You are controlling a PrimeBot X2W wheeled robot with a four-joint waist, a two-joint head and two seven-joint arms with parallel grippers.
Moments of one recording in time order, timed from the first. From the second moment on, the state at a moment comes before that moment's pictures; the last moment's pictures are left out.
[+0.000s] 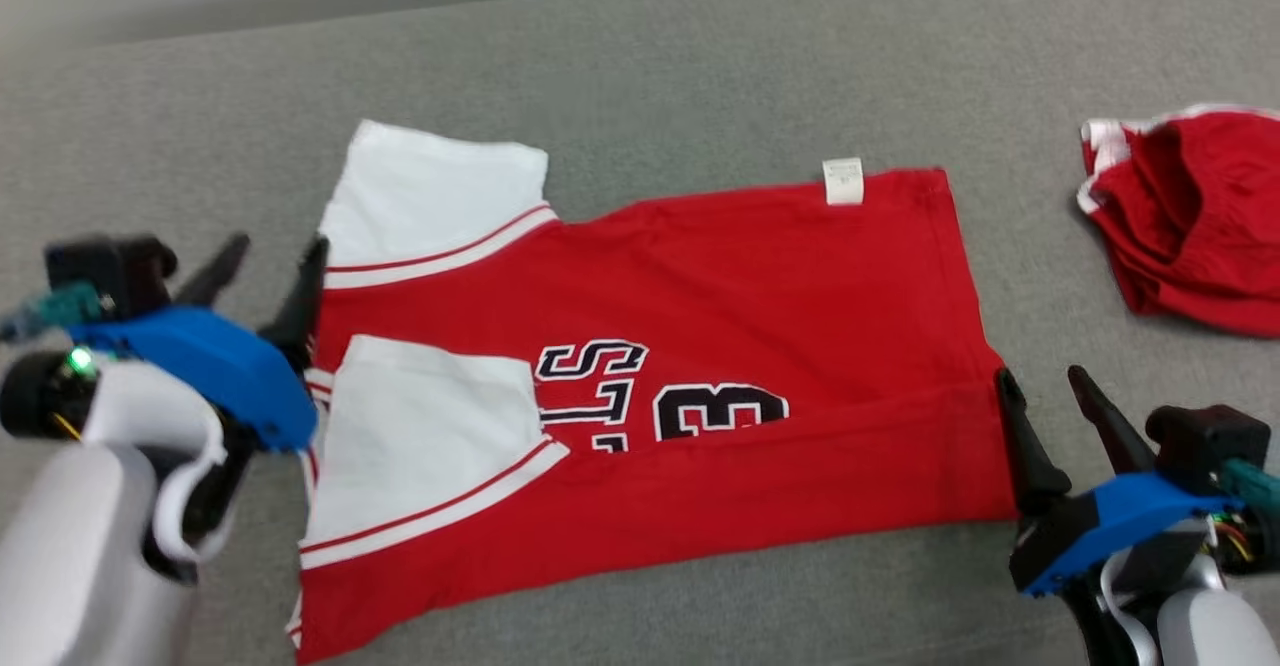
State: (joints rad) left arm -0.32 0.37 -0.21 0.11 -0.56 -0.01 0.29; right arm -0.09 -0.05 -0.12 0.09 0.18 0.13 0.11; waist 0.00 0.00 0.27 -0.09
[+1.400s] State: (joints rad) left arm -0.82 0.58 -0.28 0.38 -0.60 -0.12 0.54; right arm -0.54 -0.10 0.16 0.24 0.20 0.13 0.03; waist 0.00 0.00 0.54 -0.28
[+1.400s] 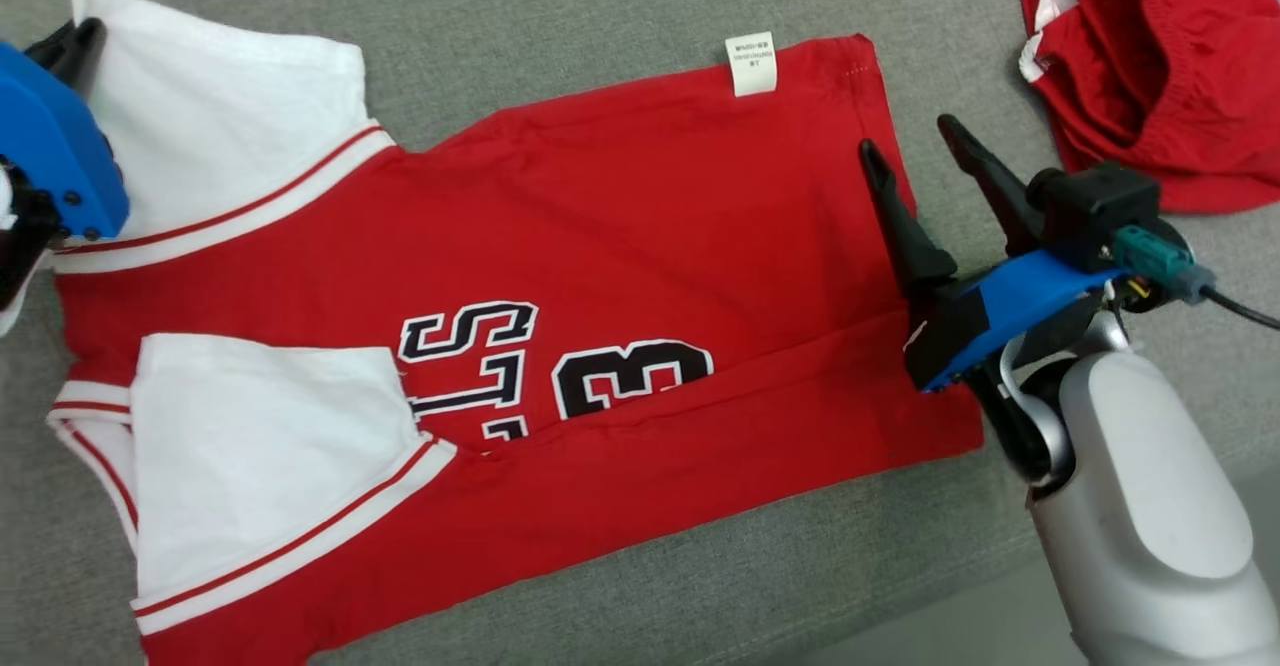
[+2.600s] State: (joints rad) left arm -0.81 0.50 -0.48 0.29 -0.70 -0.13 0.27; right arm -0.95 -0.28 0.20 0.91 0.23 0.13 0.10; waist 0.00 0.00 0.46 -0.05
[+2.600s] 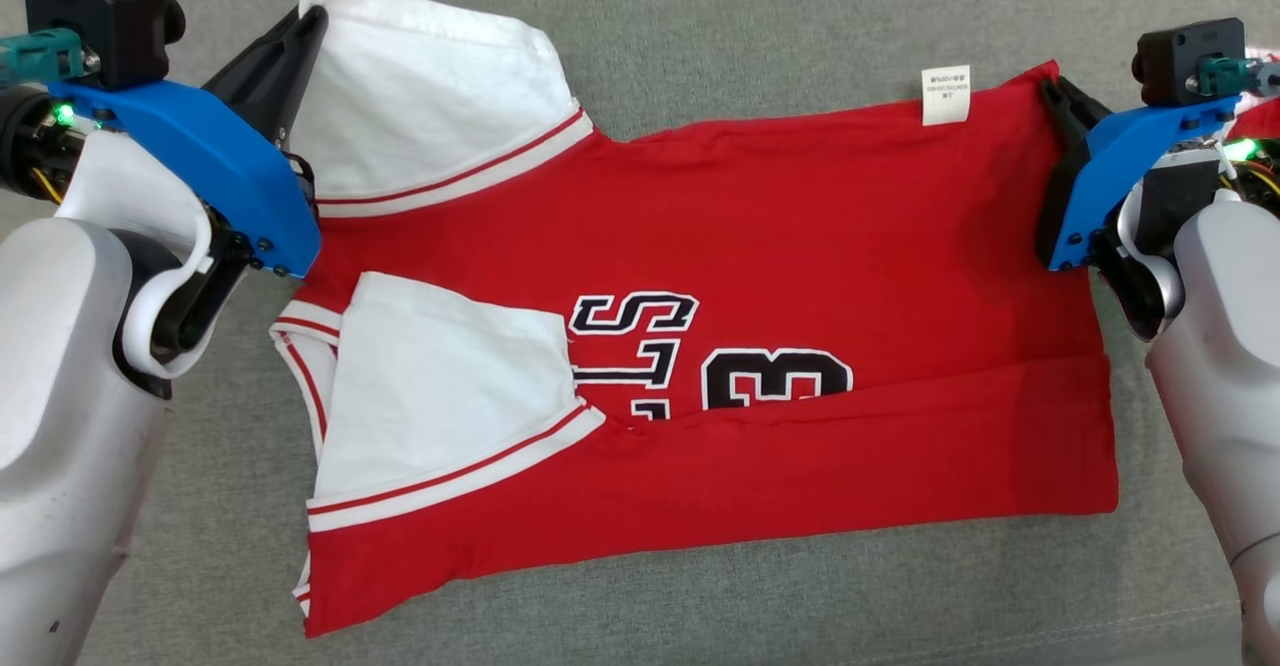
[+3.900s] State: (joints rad) left arm -0.16 0.45 -0.60 0.17 -0.78 0.00 -0.03; right arm -0.24 -0.26 0.02 0.56 0.31 0.13 -0.10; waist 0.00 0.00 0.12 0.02
